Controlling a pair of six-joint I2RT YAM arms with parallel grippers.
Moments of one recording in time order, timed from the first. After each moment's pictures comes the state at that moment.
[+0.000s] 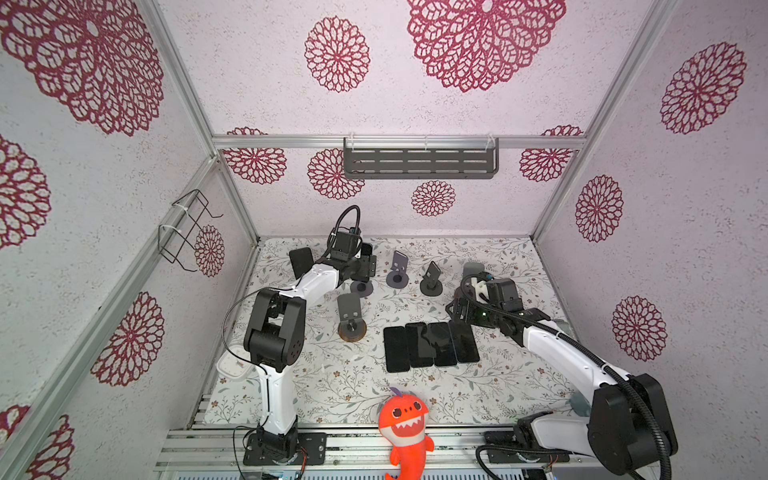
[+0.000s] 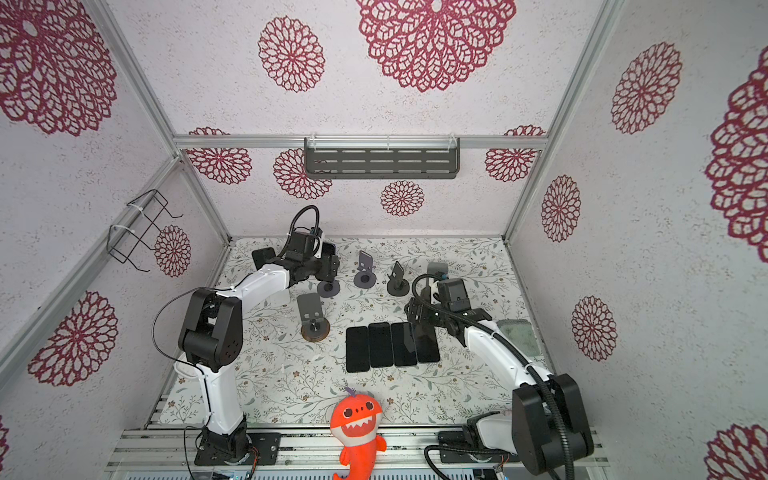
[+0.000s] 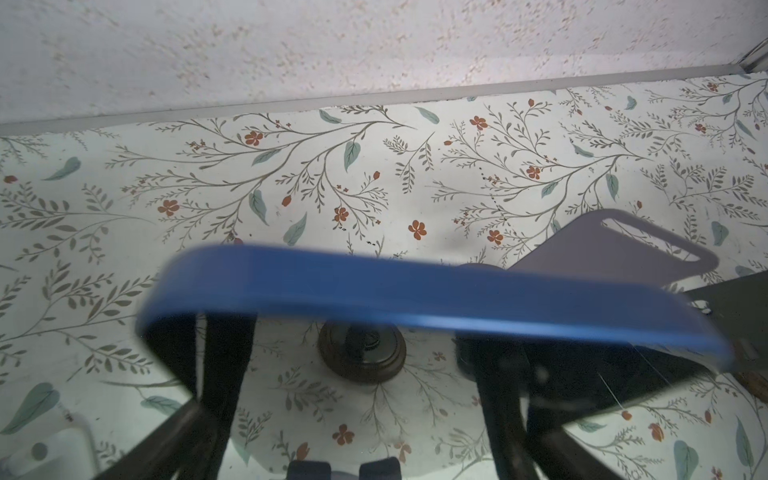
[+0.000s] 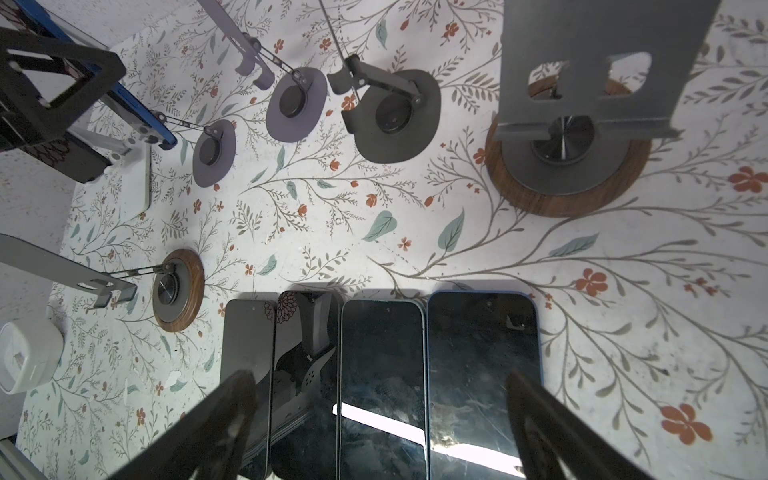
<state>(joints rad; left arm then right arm) -0.32 2.02 1.51 -0.22 -0.01 -0.14 0.31 1.29 0.81 -0.34 -0.21 0.43</state>
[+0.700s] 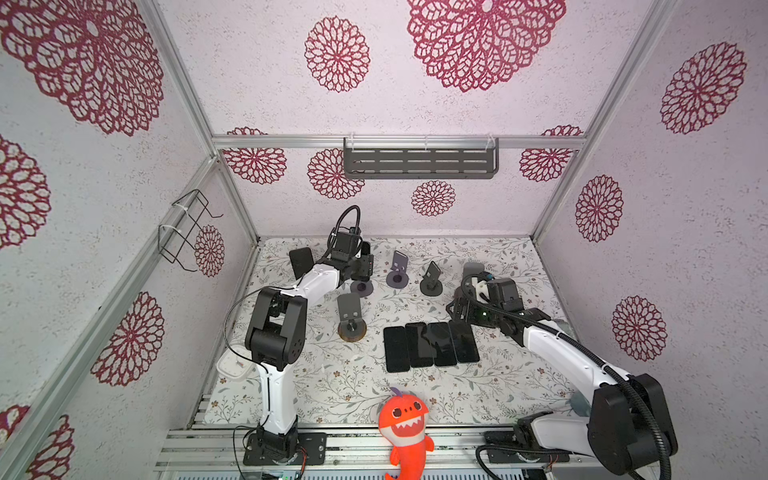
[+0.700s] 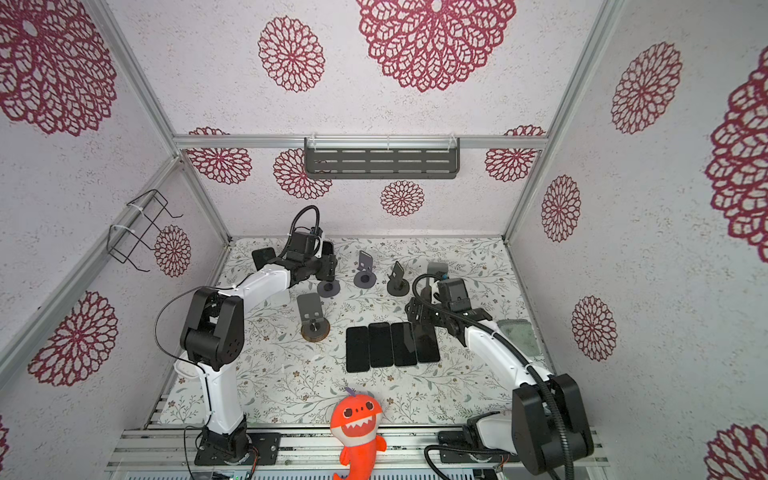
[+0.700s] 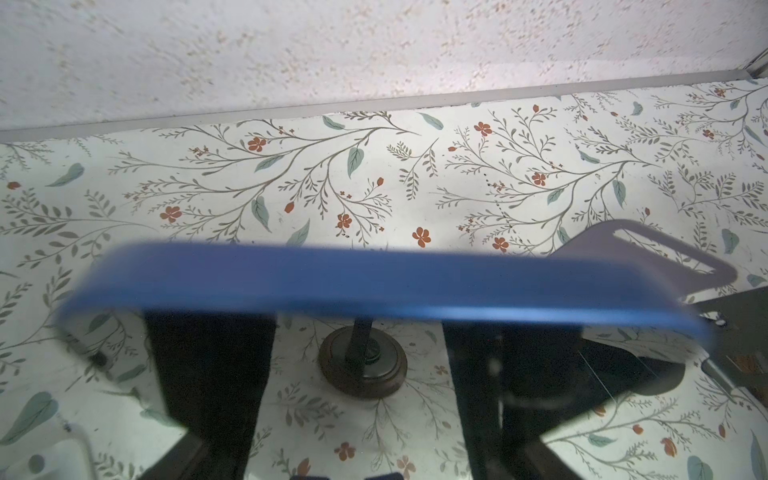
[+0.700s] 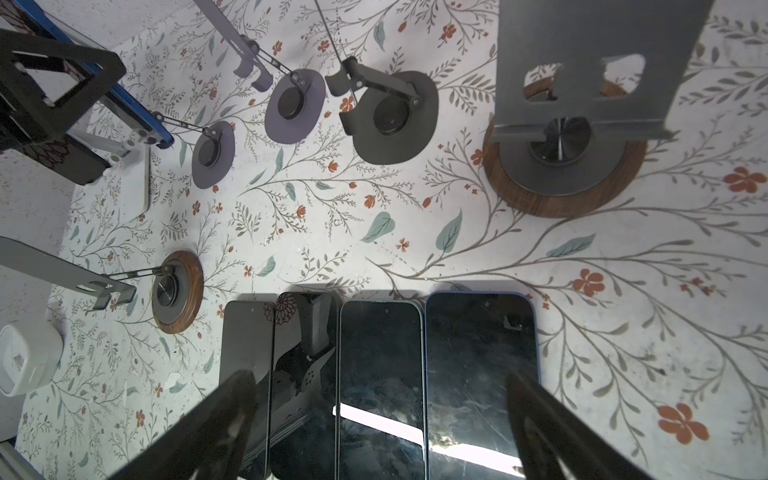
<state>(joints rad) -0.32 2.03 1.51 -0.20 -0.02 -0.14 0.31 1.29 0.81 -0.34 -0.21 0.43</state>
